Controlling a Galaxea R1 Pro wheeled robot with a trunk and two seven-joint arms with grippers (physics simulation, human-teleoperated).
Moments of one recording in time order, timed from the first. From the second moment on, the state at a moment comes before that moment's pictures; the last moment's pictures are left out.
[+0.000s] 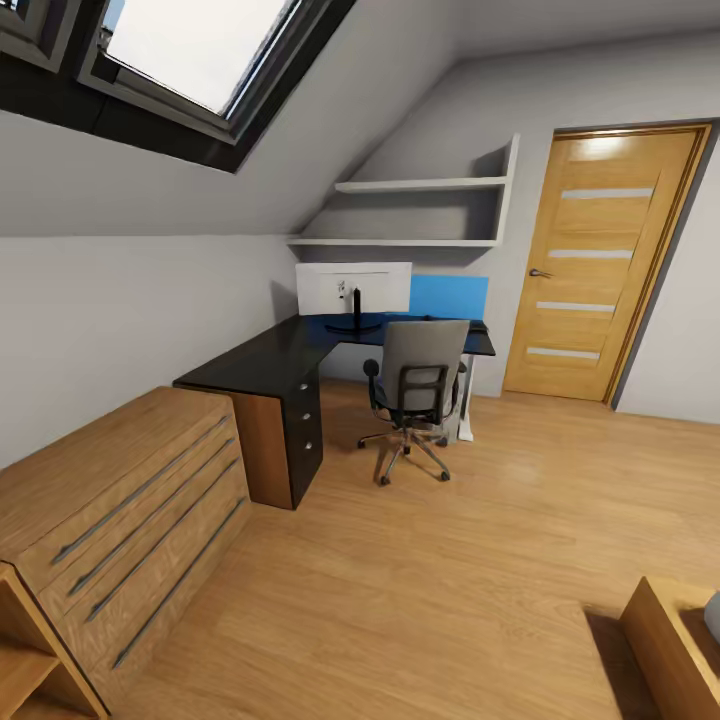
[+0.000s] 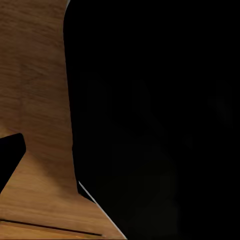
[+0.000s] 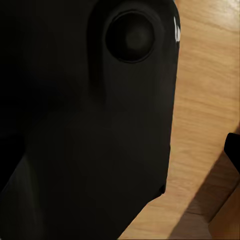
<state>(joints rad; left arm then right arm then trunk) 0.00 0.00 0.00 0.00 0.00 0.00 0.00 0.00 0.00 0.00 0.00 0.00 0.00 0.00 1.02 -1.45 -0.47</state>
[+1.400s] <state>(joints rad) -0.07 -0.02 0.00 -0.47 0.17 -0.10 0.00 -0.07 0.04 -0.01 -0.42 -0.03 -0.70 0.00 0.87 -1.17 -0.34</state>
